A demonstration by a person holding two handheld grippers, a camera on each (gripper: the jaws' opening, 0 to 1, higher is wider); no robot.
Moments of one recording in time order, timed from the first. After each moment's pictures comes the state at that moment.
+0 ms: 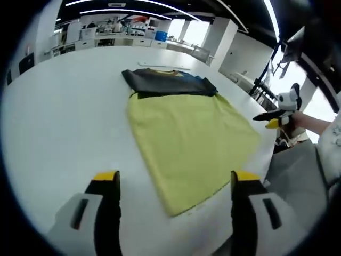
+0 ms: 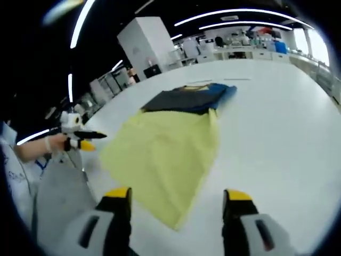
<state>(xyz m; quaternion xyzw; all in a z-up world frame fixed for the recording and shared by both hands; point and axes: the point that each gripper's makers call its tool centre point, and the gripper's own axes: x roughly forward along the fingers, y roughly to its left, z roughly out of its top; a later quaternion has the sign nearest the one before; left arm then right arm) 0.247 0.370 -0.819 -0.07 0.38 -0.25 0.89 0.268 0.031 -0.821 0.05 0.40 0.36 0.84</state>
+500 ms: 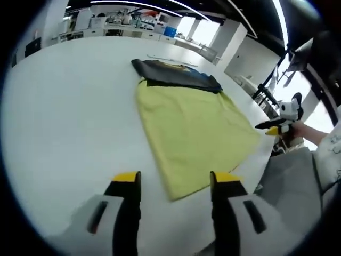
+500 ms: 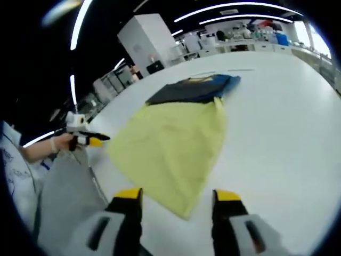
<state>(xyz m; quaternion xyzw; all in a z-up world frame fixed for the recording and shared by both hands) 0.231 0.380 -0.831 -0.11 0.41 -0.23 0.88 0.248 0.035 -0.825 0.07 0.42 0.39 0.82</state>
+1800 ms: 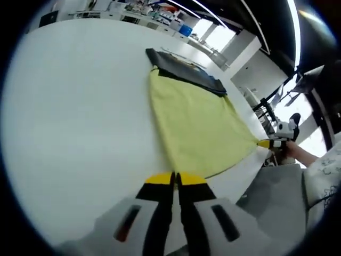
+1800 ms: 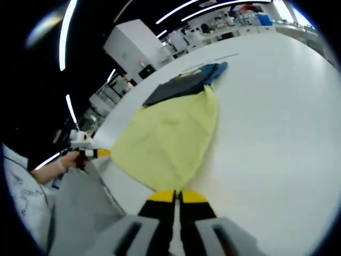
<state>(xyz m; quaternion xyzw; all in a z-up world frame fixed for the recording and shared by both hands) 0.217 0.385 -0.828 -0.19 0.42 -0.21 0.86 0.235 0.026 -0.823 0.15 0.45 0.36 0.80</state>
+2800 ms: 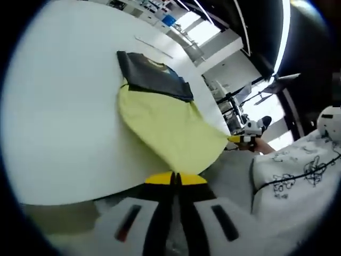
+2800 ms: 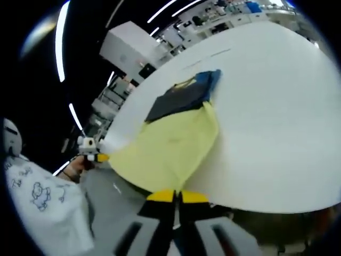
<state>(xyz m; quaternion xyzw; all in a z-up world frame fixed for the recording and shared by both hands) 0.121 0.337 -0.753 -0.28 0.45 -0.32 0.79 0.154 -0.014 -0.771 0.20 0.49 0.36 0.77</state>
